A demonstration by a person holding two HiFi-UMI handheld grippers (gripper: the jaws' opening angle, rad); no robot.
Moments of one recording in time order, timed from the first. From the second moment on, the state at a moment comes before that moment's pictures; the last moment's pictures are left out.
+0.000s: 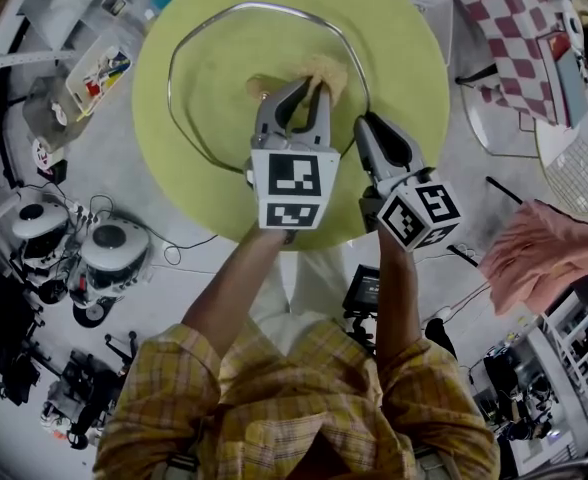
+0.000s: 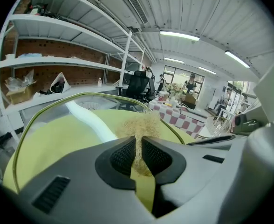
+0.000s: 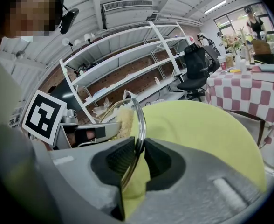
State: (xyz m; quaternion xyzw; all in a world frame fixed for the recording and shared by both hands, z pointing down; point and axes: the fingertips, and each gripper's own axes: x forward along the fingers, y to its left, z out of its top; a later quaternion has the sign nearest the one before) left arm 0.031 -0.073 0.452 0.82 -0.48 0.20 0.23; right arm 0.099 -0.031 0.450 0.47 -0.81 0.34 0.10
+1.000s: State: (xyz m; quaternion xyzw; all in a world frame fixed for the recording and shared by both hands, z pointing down) left arm 0.055 -0.044 0.466 0.83 -0.45 0.22 0.25; right arm 0.099 -0.033 0.453 0.46 -0.81 0.34 0.10
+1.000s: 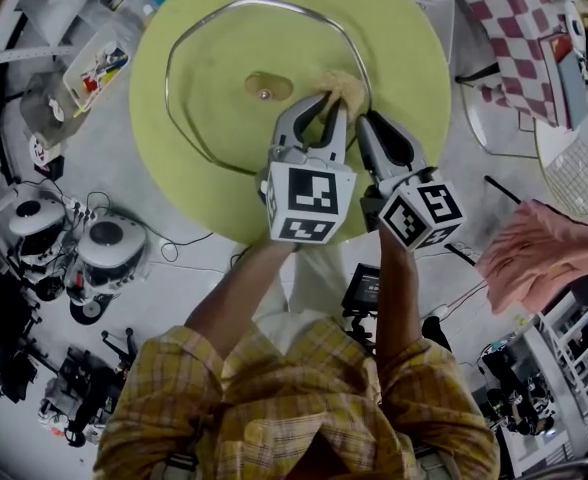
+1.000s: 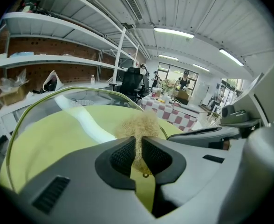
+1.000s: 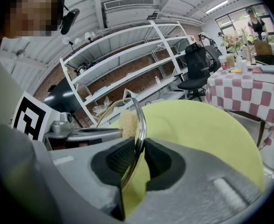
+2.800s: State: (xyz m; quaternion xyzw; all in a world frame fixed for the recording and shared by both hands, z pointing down) left arm -0.091 -0.086 0.471 0.76 -0.57 0.23 0.24; right arm 0.098 -0.035 0.453 0.47 -0.81 0.33 0.12
